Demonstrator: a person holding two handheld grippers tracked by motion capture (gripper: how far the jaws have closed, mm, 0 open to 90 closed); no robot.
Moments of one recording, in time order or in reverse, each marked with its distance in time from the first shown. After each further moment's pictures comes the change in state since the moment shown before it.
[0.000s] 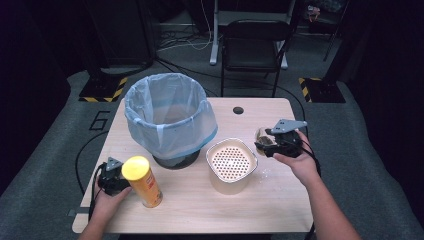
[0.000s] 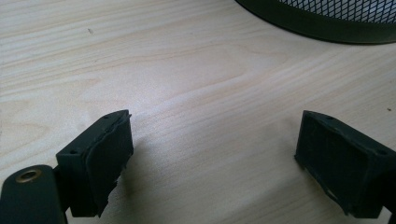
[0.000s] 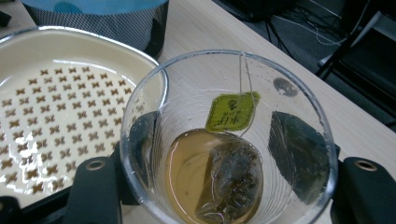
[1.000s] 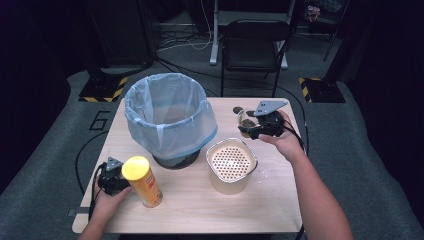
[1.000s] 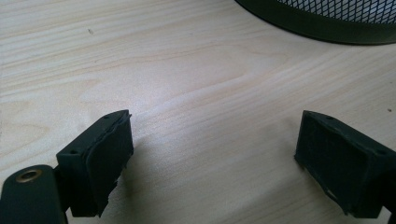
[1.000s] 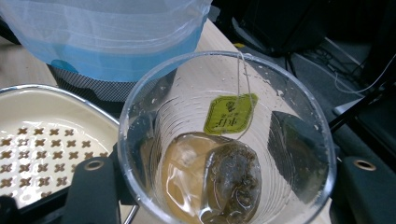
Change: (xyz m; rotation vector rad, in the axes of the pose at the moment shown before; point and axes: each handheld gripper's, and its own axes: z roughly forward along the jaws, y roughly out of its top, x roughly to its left) left arm 0.000 0.000 0.000 0.002 -0.001 -0.002; right arm -0.017 0.056 0.043 -0.087 0.099 -0.175
